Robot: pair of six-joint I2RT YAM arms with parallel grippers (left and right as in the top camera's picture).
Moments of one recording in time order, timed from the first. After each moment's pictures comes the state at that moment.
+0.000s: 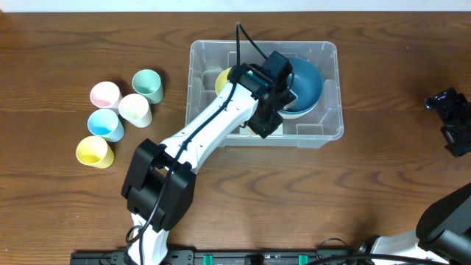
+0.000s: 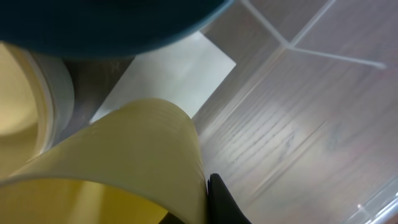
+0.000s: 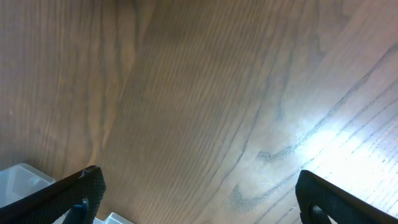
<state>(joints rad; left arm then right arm) -0.67 2.02 1.75 -1.12 0.12 0.21 -0.55 1.70 1.48 -1.12 -0.05 0.63</state>
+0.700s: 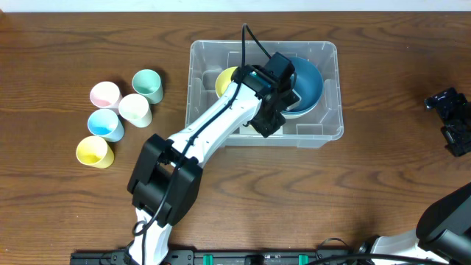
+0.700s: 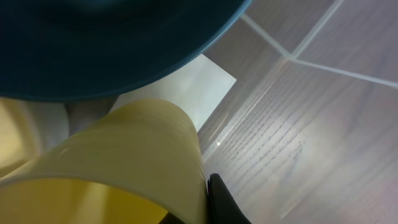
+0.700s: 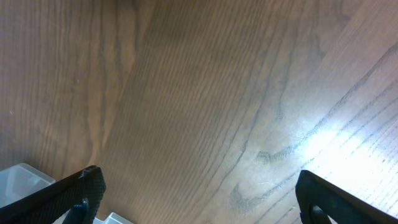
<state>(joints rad) -0.67 2.07 1.75 -1.07 0.13 0.25 -0.55 1.70 1.48 -1.12 -0.05 0.63</state>
